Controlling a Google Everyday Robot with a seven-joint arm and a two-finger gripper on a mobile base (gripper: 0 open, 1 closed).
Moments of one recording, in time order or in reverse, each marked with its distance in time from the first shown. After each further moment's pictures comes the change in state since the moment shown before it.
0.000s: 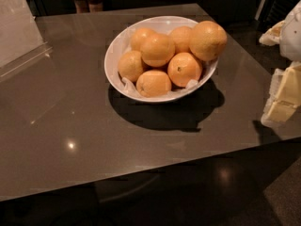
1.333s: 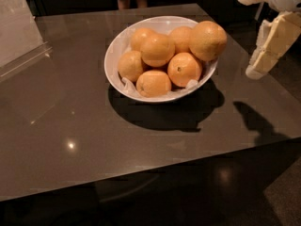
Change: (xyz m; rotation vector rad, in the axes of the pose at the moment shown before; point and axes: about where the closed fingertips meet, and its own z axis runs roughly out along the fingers) arm -0.058 -0.068 -0.022 0.019 -0.246 -0.135
